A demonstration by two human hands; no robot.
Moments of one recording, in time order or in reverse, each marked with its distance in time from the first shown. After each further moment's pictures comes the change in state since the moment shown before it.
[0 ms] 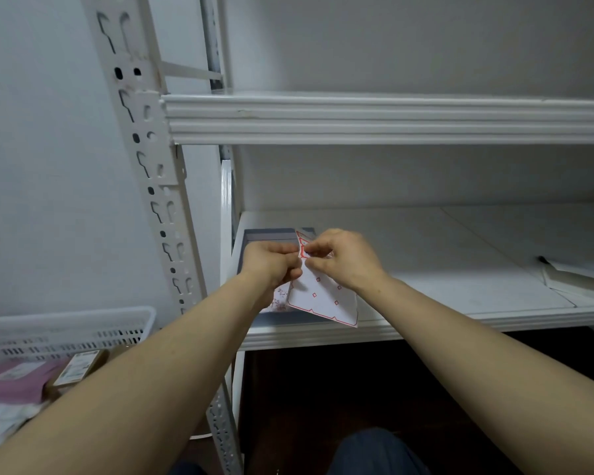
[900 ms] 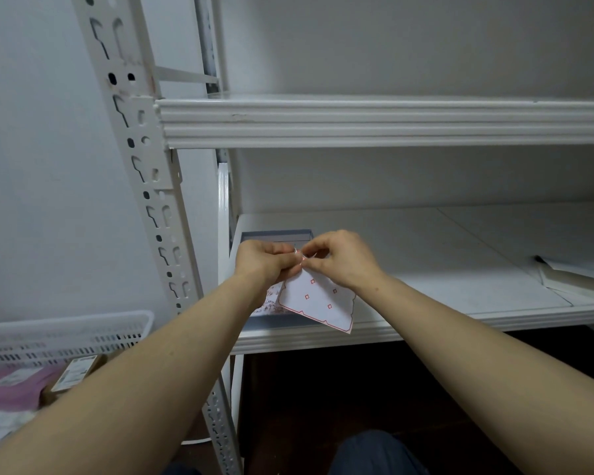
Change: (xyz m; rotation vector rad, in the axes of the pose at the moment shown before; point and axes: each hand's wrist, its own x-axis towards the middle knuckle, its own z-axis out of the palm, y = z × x) left_hand 0.003 0.003 -0.004 -0.020 -0.041 0.049; right_hand 0.004 0.001 -0.003 0.049 -0.036 0.064
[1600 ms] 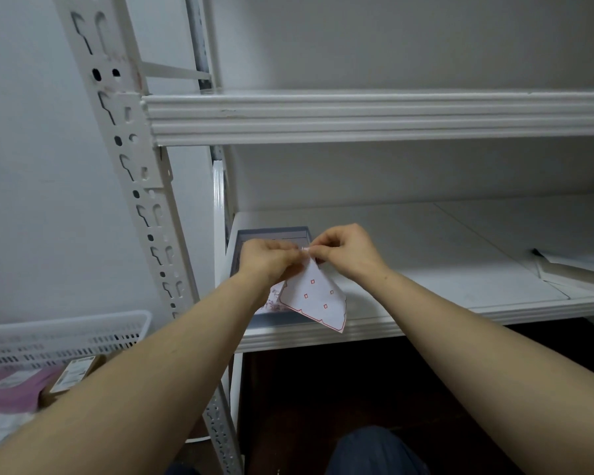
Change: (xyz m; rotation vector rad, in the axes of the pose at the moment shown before) left_hand -0.004 0.000 0.014 0.037 0.024 -0.018; right_hand 0.000 0.012 -0.001 0.355 0.050 0.183
